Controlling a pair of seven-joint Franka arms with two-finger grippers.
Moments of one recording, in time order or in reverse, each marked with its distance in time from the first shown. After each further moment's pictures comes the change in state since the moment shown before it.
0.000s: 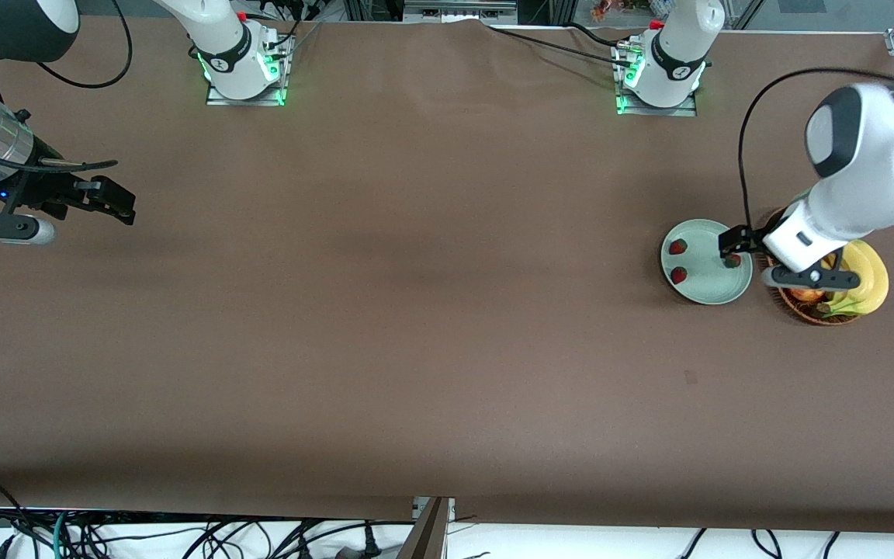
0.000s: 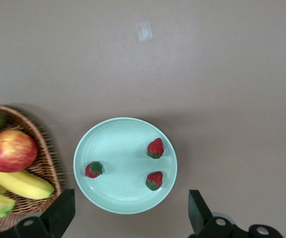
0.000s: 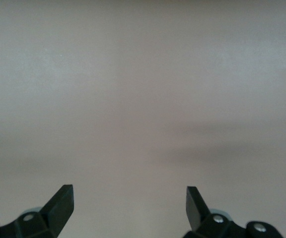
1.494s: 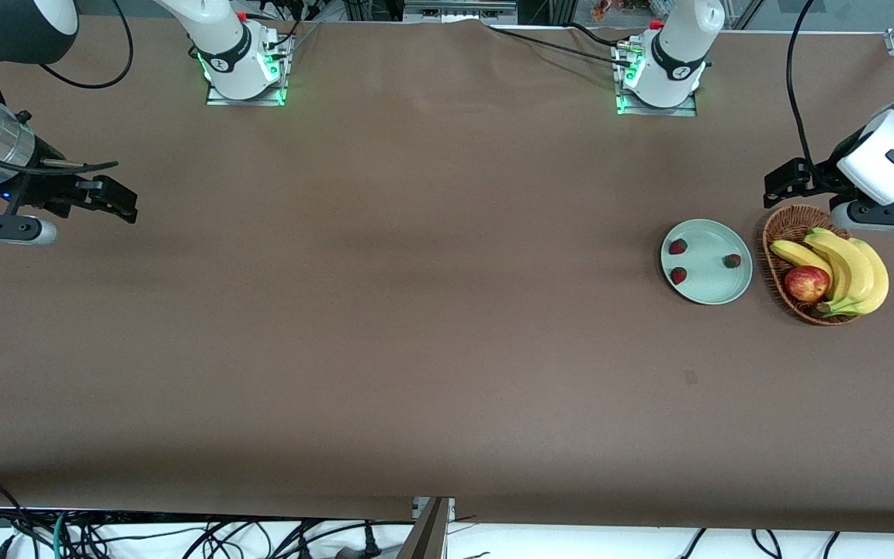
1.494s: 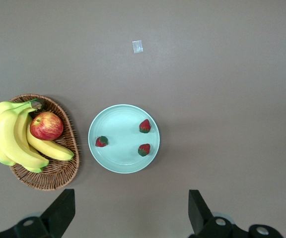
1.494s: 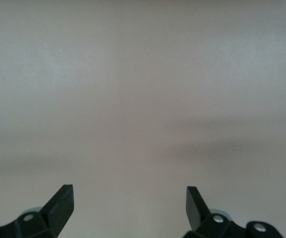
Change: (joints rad) left arm -0.045 -0.060 0.008 0.309 -0.002 -0.380 -0.044; right arm -0.001 0.004 -0.008 0.000 0.011 -0.018 0.000
